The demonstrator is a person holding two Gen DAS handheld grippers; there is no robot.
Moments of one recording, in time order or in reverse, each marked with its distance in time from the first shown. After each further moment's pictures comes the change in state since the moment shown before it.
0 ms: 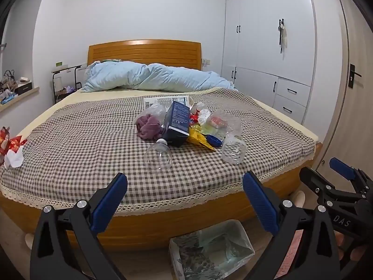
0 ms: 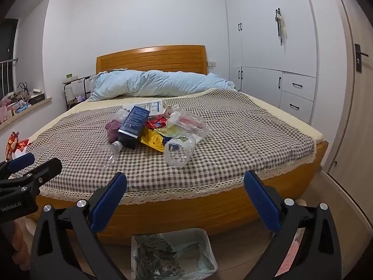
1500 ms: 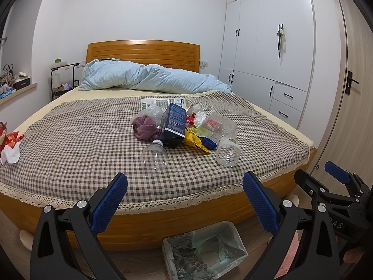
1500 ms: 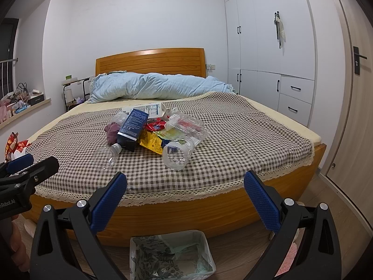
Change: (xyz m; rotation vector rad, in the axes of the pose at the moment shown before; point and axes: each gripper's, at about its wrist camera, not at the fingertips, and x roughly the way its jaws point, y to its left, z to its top) left arm -0.005 0.000 0.000 -0.028 -0.013 -0.028; right arm -0.003 -0.001 -0.001 -0.007 -0.021 -0.014
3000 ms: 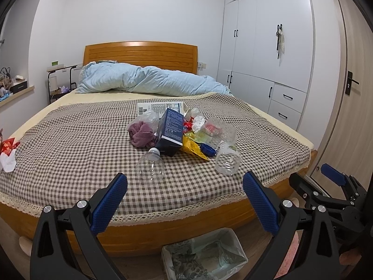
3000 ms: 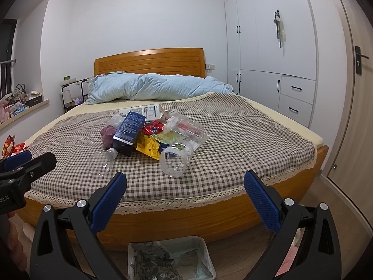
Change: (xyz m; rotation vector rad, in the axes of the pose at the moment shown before) left arm 0.023 -0.001 0.014 0.006 -0.012 -0.011; right arm 0.022 -0.001 0.011 0.004 0.001 -0.004
